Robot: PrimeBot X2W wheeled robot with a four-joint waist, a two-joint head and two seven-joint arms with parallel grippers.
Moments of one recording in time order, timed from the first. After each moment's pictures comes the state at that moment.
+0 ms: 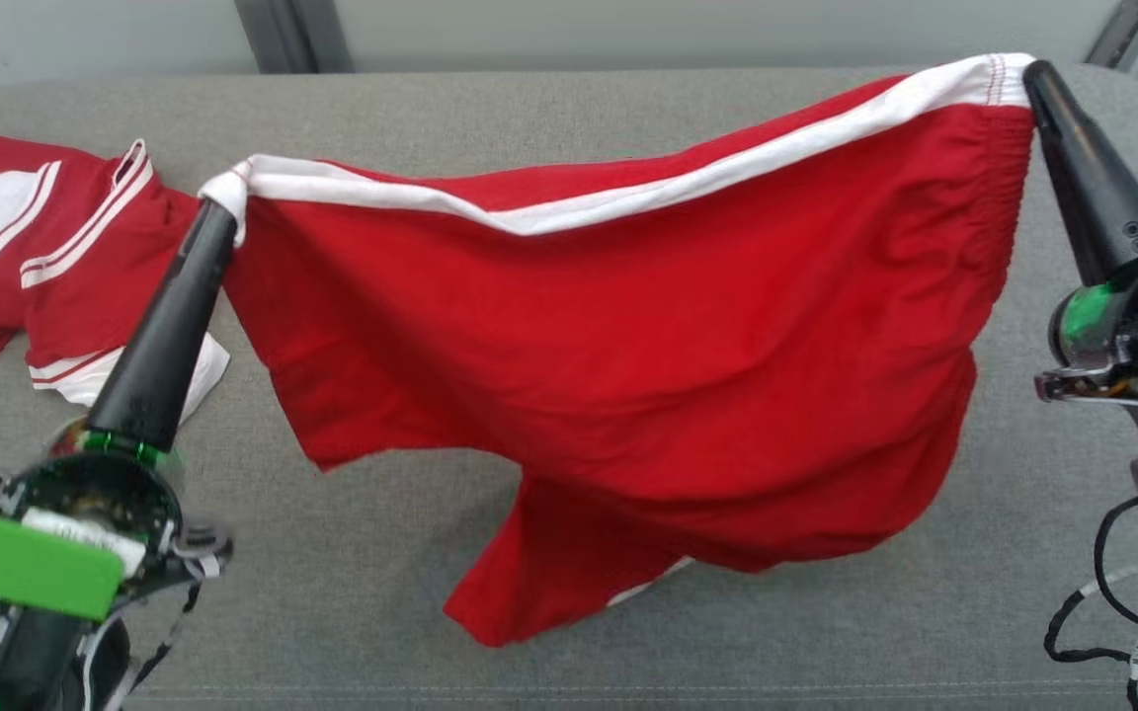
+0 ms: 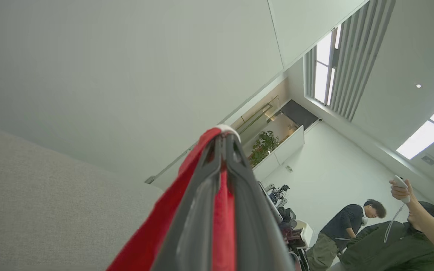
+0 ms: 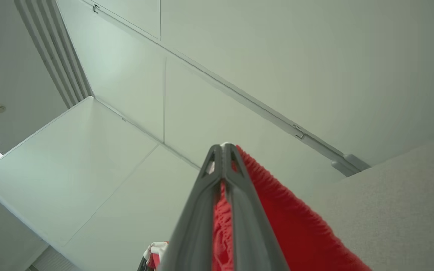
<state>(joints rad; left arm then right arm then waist) -0.24 0.60 -0.40 -0.66 -1.69 0.05 -0.24 -0.25 -0.41 0.20 -0.45 1.58 -0.12 0.04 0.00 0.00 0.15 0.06</state>
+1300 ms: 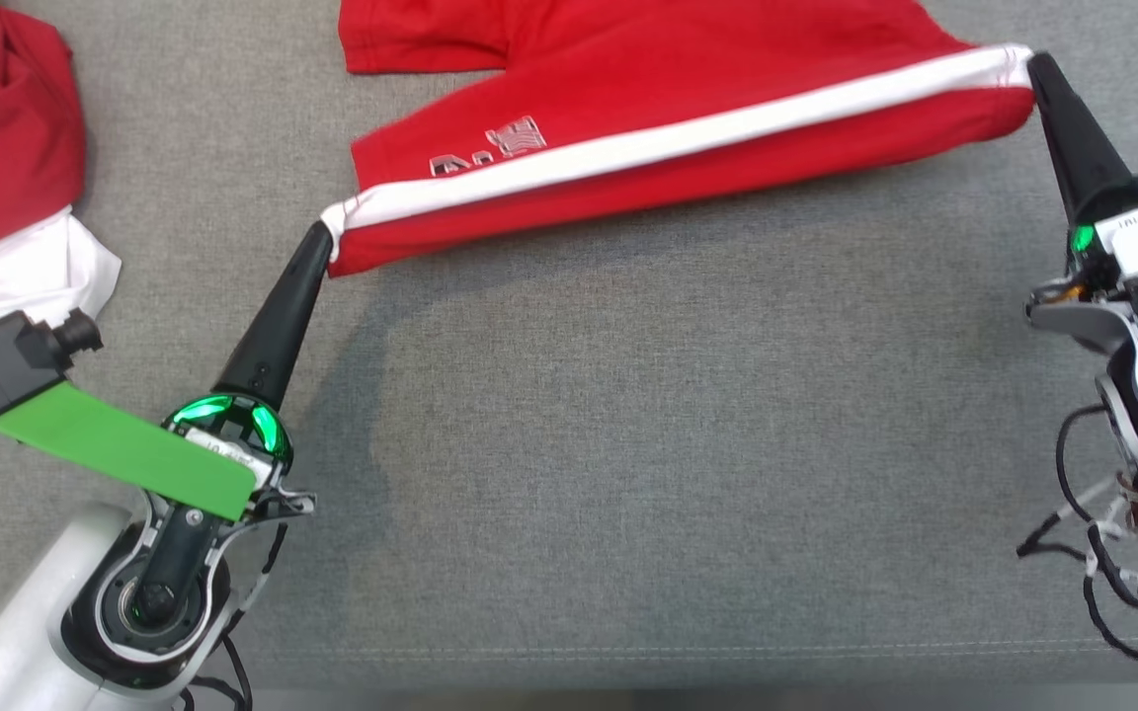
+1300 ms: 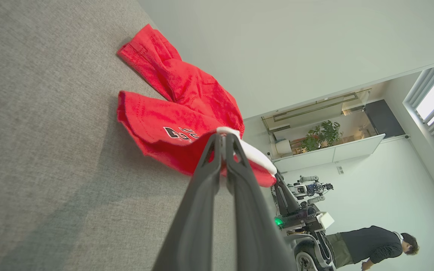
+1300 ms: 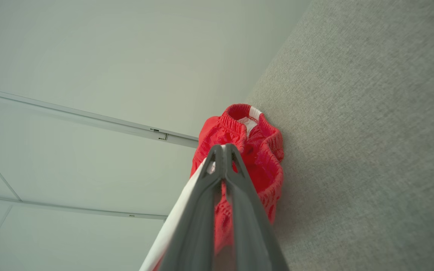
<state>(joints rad) -0.38 0.47 -0.56 -0.24 -1.67 -0.06 -0.18 -0.44 -0.34 0.21 -0.01 1.45 -0.13 0.01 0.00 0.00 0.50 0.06</state>
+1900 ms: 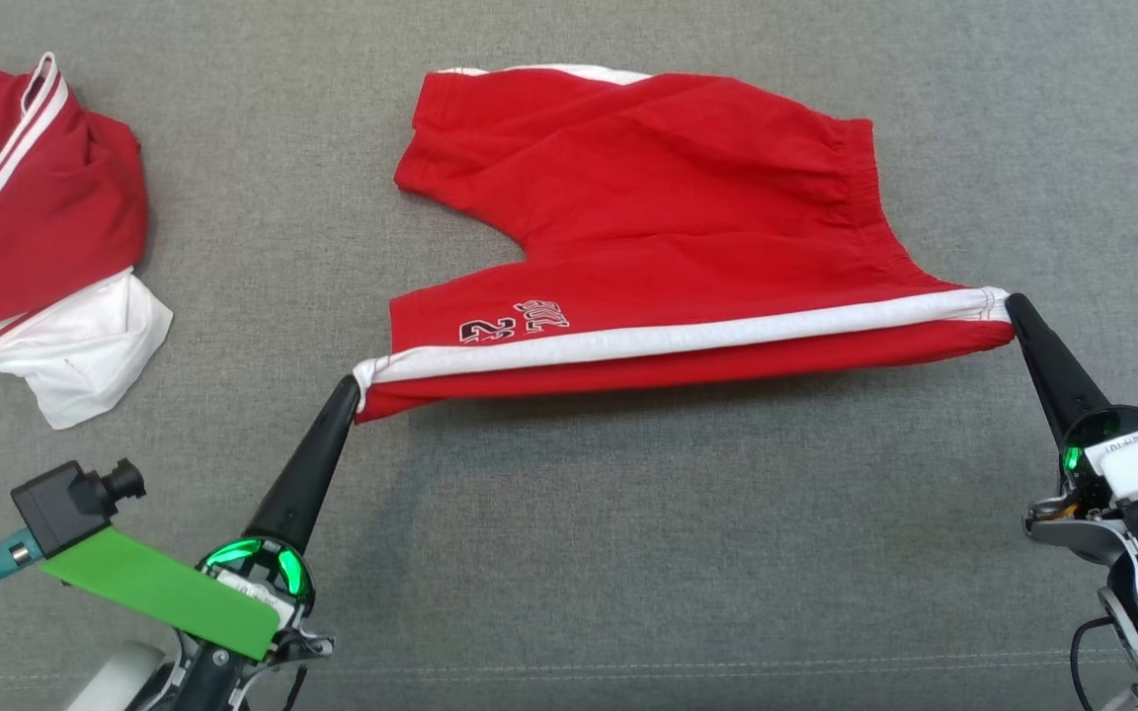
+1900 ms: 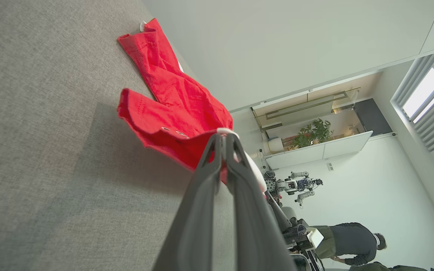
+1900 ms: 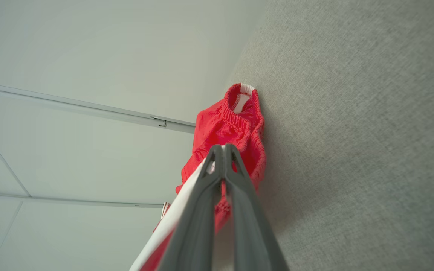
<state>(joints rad) -0.14 0.49 -0.57 -0.30 -1.67 -0.09 -0.22 -0.03 -0.36 0.17 -0.14 1.52 -0.08 -0.01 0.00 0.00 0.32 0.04</state>
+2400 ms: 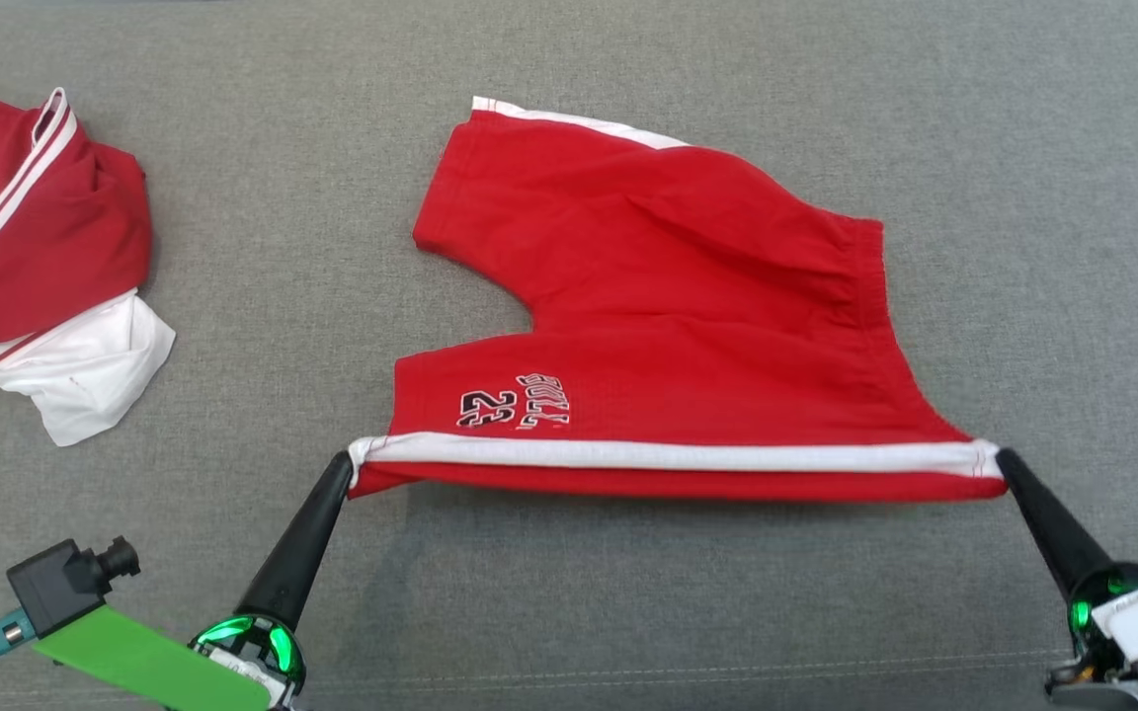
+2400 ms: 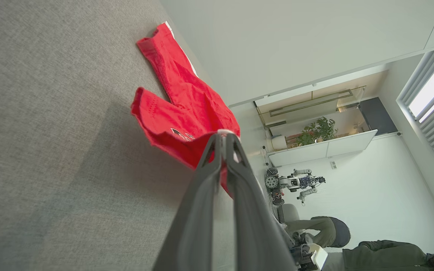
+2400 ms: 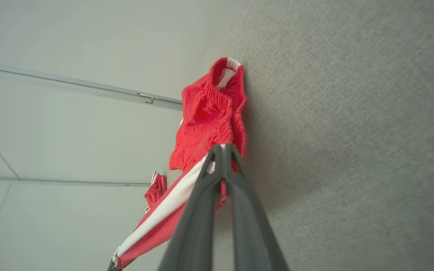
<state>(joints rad) 0.01 0.52 -0.55 -0.35 -1.65 -0.09 -0.23 0.25 -0.42 0.17 -0.26 1.52 -0.04 0.00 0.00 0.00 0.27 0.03</state>
